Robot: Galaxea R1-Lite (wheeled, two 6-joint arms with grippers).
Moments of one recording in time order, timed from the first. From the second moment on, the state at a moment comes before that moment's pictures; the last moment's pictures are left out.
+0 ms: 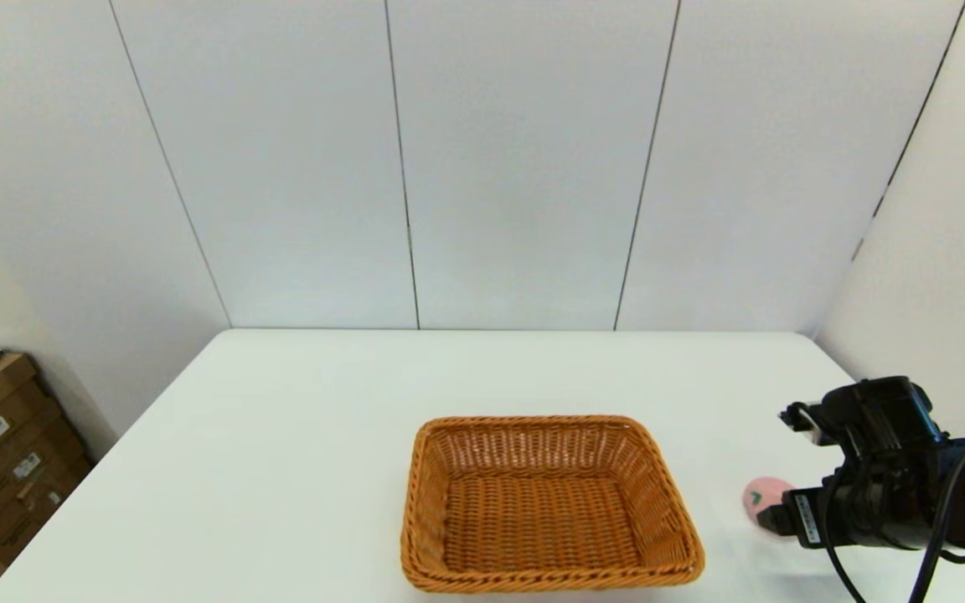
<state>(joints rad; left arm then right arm) 0.00 0.00 -0.05 0.12 0.03 -0.08 0.07 1.83 -0.48 -0.30 -0.17 0.01</state>
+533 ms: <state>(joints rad) 0.00 0.00 -0.05 0.12 0.03 -0.08 0.07 1.85 -0.50 -0.30 -0.13 0.04</state>
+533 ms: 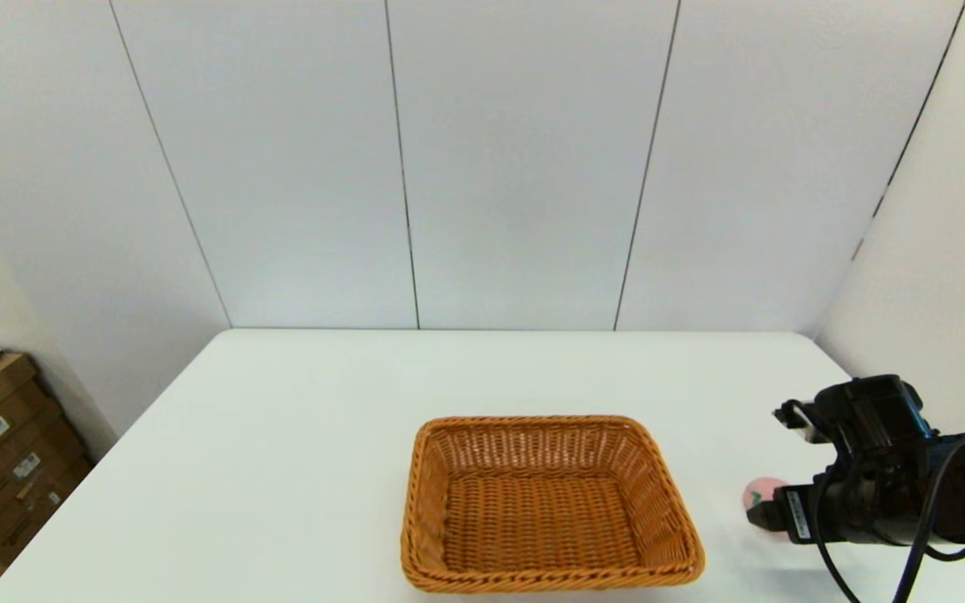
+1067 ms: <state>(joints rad) 0.00 0.00 -0.05 0.12 0.03 -0.08 0.07 1.95 -0.48 -0.44 -0.13 0.04</state>
